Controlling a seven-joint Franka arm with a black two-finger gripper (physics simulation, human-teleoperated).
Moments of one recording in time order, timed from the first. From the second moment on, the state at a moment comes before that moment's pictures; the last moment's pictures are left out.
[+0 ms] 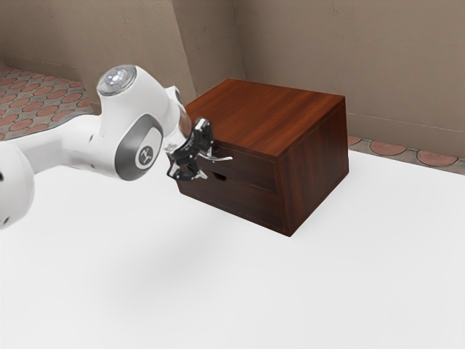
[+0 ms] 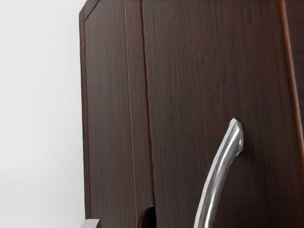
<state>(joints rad) 0.10 0.16 0.08 -1.77 0.05 2.47 -1.38</state>
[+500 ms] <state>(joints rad) 0.09 0.14 0.09 -1.79 0.05 2.48 -1.40</state>
